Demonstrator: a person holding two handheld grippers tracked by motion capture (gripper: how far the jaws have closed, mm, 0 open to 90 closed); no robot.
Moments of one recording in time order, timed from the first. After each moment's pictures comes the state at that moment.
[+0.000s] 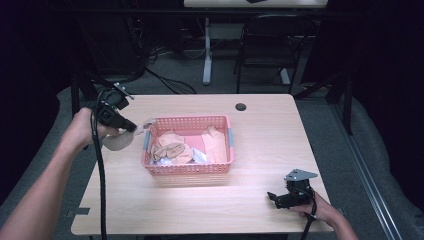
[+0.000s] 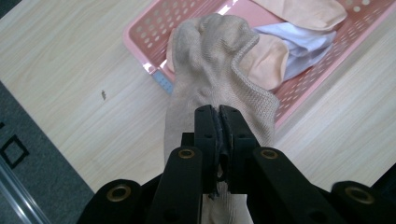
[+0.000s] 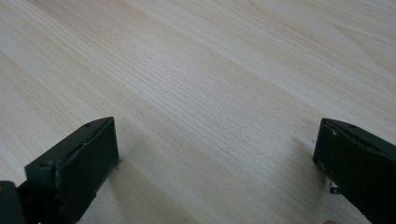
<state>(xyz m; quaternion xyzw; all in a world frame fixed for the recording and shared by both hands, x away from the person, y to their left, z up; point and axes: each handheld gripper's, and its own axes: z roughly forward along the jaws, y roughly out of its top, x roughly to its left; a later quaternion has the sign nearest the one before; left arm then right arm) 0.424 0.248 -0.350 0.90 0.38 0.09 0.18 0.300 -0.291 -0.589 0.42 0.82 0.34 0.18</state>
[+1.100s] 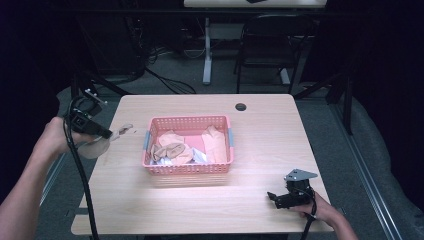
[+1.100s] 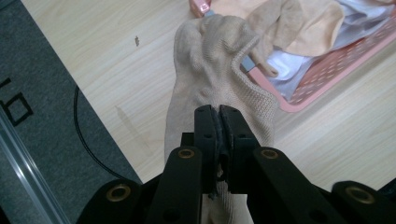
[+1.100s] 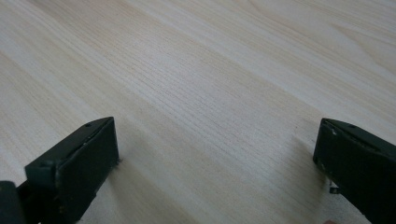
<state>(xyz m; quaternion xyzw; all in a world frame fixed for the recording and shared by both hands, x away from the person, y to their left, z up) 0.416 0.312 -0.371 0.88 0.45 0.08 0.17 0.300 -0.290 -0.589 0.42 0.82 0.34 0.18</state>
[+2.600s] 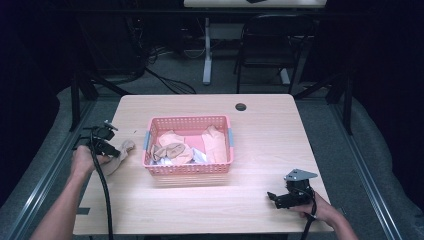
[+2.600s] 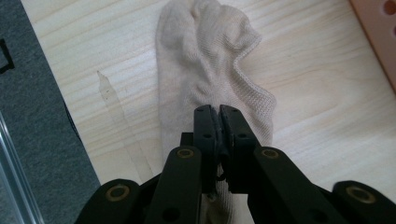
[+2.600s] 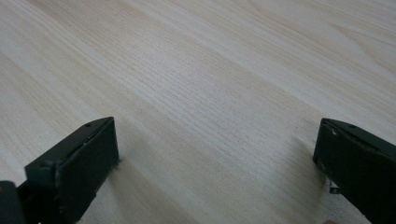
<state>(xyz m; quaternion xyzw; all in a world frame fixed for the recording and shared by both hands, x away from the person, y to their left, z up) 0.450 0.334 -0.525 0.83 0.53 0.09 0.14 0.300 -0.290 -0.589 0.42 0.82 0.34 0.18</state>
